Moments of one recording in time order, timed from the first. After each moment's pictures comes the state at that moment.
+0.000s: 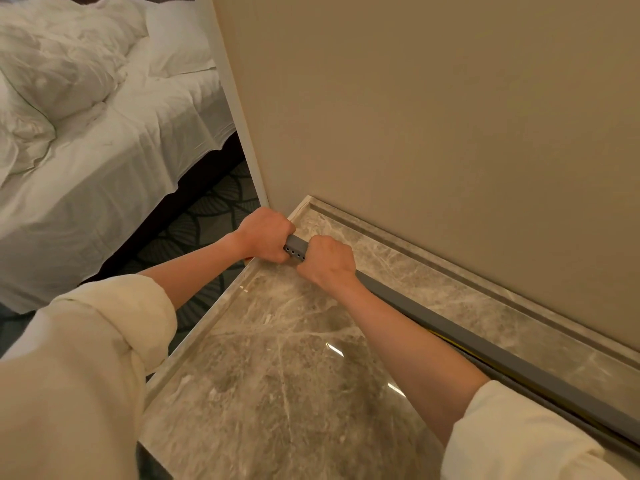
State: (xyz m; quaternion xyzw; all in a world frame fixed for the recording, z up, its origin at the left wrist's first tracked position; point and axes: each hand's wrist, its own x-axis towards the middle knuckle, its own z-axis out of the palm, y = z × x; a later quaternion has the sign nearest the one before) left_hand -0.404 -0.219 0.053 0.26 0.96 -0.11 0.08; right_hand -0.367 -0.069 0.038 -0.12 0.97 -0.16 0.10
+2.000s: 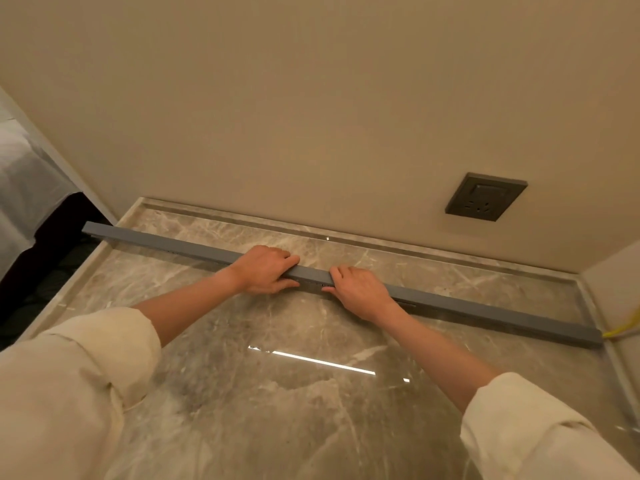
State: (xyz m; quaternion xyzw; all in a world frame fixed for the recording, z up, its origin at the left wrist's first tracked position) left_hand -0.273 0.073 0.036 0.50 0.87 -0.04 -0.01; right_hand -0.174 0.295 0.017 -0.19 0.98 0.04 -0.05
